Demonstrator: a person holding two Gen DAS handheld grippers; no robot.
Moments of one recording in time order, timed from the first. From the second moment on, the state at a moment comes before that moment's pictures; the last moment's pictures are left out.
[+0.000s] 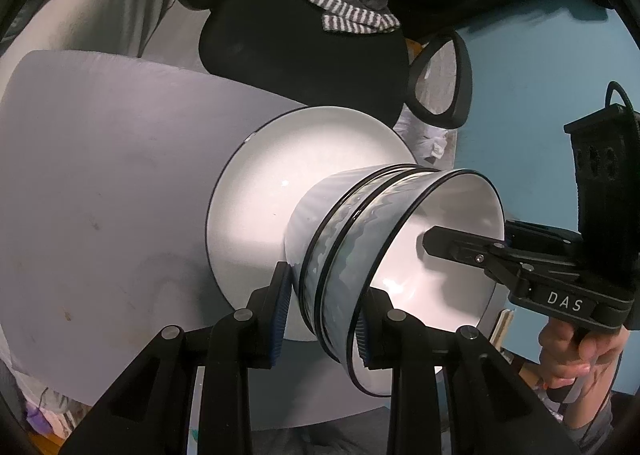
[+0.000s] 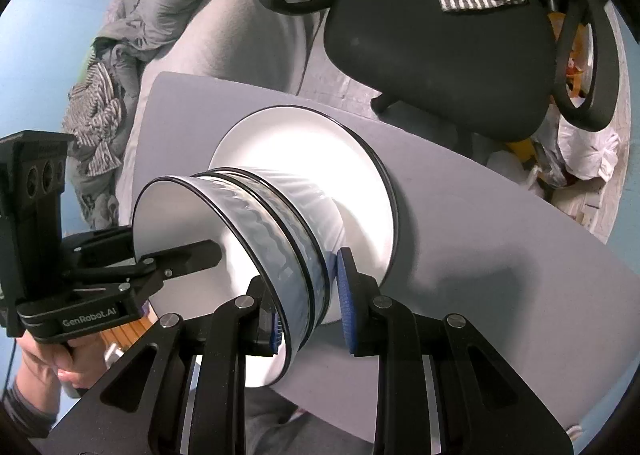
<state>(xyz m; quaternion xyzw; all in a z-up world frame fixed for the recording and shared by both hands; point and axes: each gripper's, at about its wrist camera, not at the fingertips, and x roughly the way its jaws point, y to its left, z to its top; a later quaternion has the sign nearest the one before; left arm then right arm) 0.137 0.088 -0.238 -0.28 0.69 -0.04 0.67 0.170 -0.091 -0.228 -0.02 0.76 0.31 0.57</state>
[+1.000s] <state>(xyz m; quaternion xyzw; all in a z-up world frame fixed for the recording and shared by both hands) 0.136 0.095 -0.243 -0.30 0.69 -0.05 0.66 0.169 -0.079 -0.236 -0.03 0.76 0.30 0.57</state>
